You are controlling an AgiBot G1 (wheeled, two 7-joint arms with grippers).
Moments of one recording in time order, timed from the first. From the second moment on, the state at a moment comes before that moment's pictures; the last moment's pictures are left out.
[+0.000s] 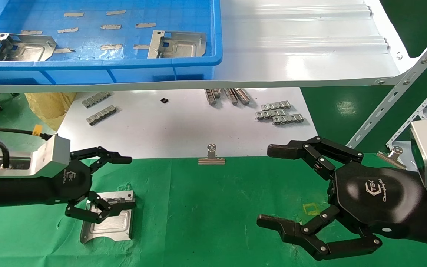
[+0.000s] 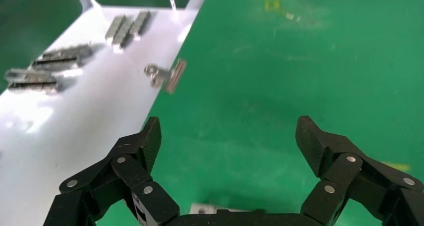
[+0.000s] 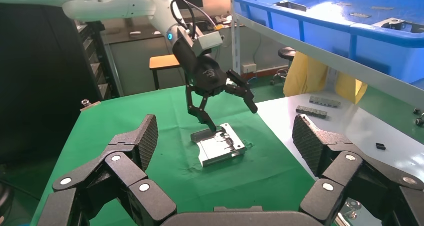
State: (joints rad) left arm -1.59 0.78 0.87 -0.44 0.94 1.59 0.34; right arm 1.08 -0.56 -0.38 1.23 -0.63 -1.42 0.10
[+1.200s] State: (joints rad) left arm -1.22 0.66 0.44 -1.05 0.79 1.52 -0.04; right arm 1.08 -0.56 -0.38 1.23 -0.63 -1.42 0.10
